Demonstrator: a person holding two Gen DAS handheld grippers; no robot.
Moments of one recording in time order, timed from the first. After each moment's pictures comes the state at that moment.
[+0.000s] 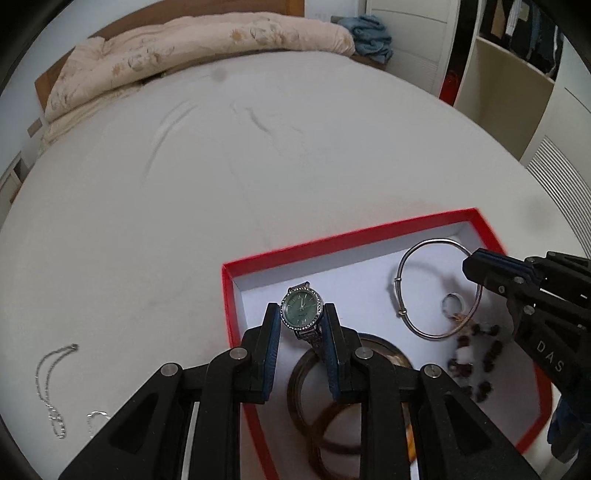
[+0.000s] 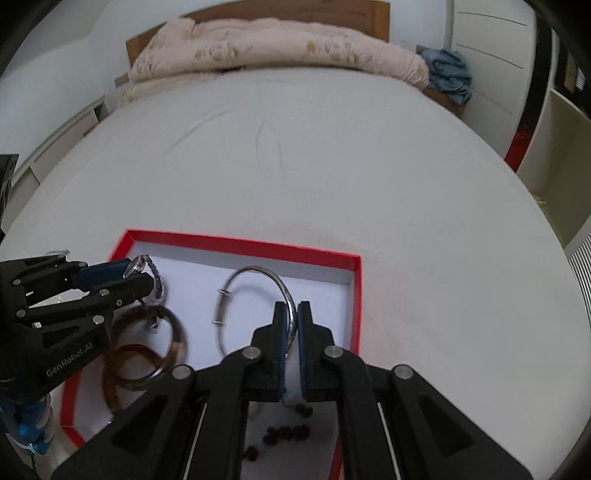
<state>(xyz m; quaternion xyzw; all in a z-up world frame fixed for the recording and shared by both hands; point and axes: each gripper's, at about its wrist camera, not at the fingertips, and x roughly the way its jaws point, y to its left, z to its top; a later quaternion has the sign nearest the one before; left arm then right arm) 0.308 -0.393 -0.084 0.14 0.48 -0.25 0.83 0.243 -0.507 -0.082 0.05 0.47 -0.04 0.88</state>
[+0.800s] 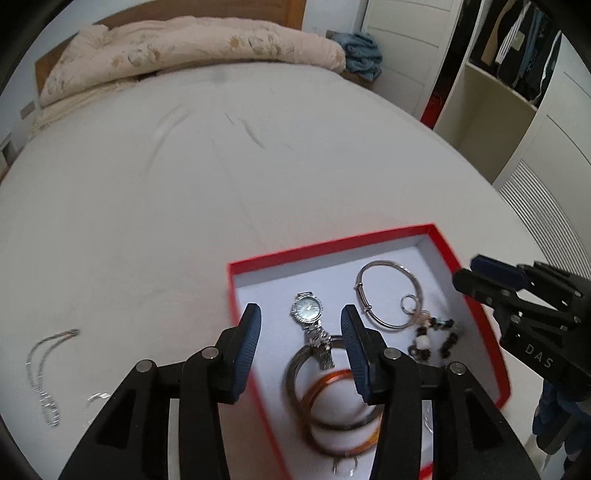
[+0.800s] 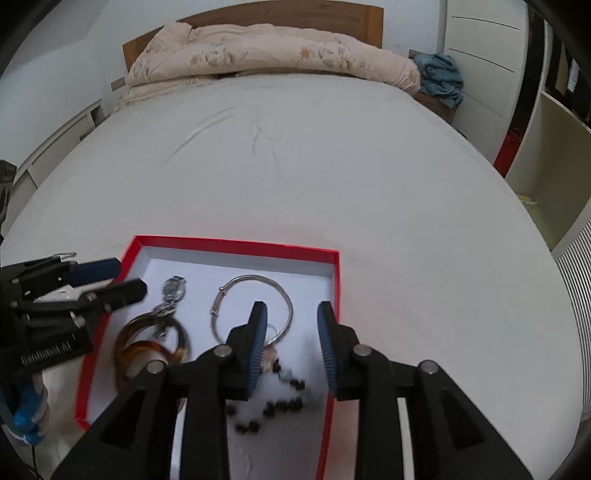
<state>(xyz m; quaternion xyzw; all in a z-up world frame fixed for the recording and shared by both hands) 0.293 -0.351 -0.042 0.09 0.46 -0.29 0.83 0.199 -0.493 -0.045 0.06 0.45 -0.06 0.89</state>
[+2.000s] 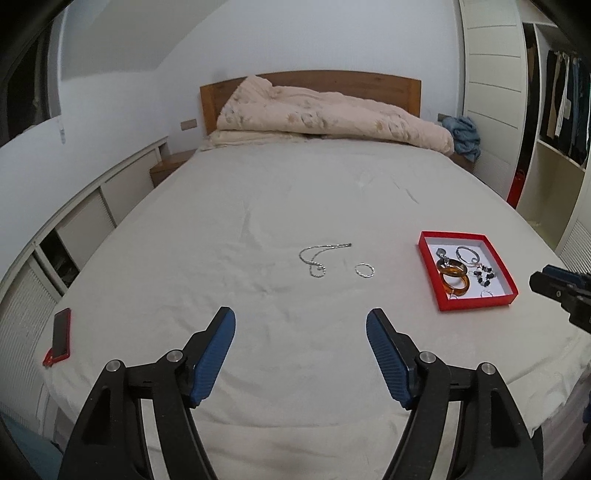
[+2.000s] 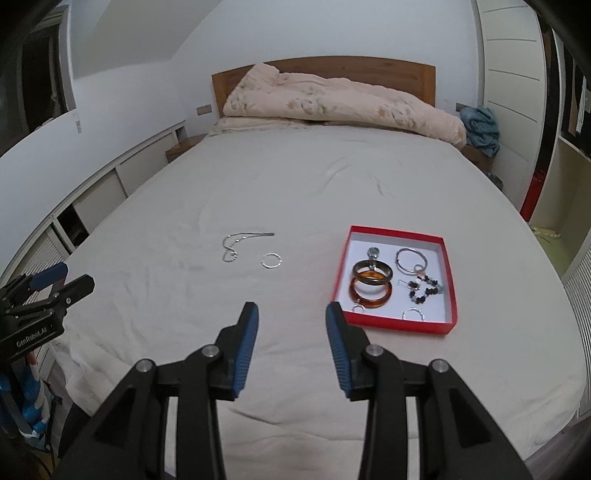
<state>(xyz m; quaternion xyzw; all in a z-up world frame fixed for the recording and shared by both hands) 0.025 -0.038 0.106 0.06 0.34 -0.07 0.94 0.001 -0.289 0.104 0.05 0.37 0.04 0.92</state>
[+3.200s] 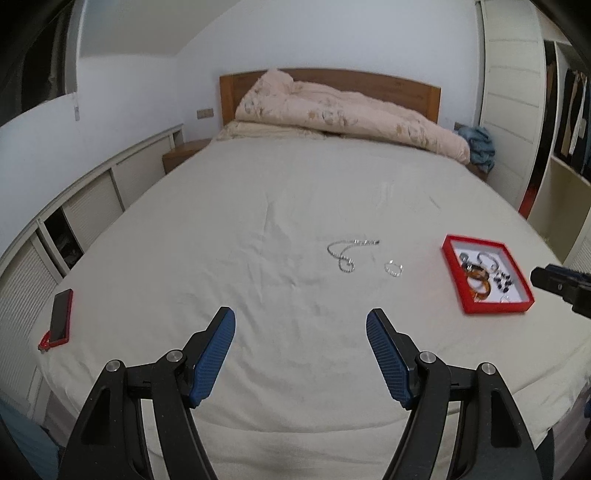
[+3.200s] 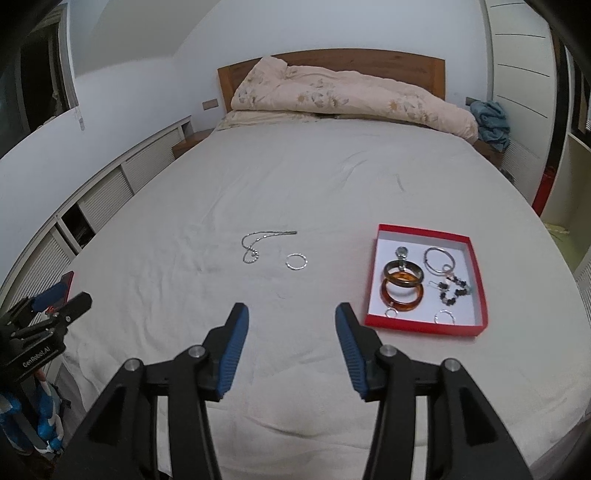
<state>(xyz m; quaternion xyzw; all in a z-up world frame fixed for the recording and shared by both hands) 0.048 -0.002 0.080 0.03 0.35 -0.05 0.93 0.037 -0.252 0.092 0.06 0.39 0.06 0.92</state>
